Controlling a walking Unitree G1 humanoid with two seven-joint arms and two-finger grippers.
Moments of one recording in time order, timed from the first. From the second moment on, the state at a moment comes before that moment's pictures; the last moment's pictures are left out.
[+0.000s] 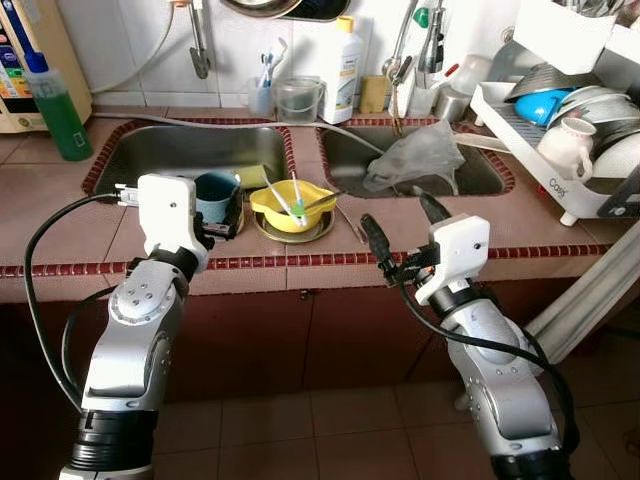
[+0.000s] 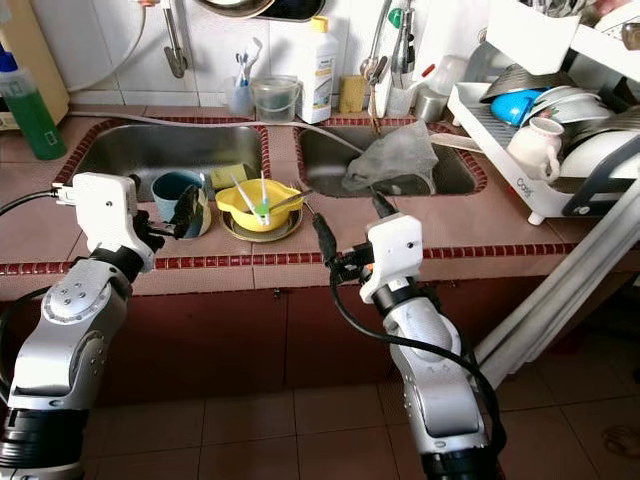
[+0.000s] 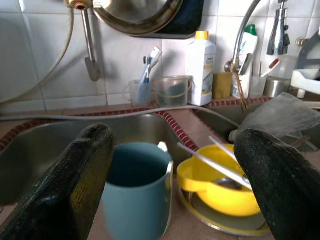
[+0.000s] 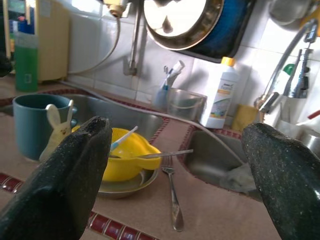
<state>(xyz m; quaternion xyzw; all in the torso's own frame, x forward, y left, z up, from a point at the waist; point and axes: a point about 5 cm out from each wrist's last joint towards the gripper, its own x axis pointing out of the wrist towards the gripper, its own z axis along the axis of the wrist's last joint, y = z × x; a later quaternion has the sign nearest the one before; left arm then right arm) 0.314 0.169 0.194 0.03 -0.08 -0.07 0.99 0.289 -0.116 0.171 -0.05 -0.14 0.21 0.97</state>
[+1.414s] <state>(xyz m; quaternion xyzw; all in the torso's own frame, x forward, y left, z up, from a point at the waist) 0.337 0.196 0.216 0.06 -0.01 -0.04 1.00 0.273 -0.105 0.182 -0.04 -0.13 0.26 0.96</state>
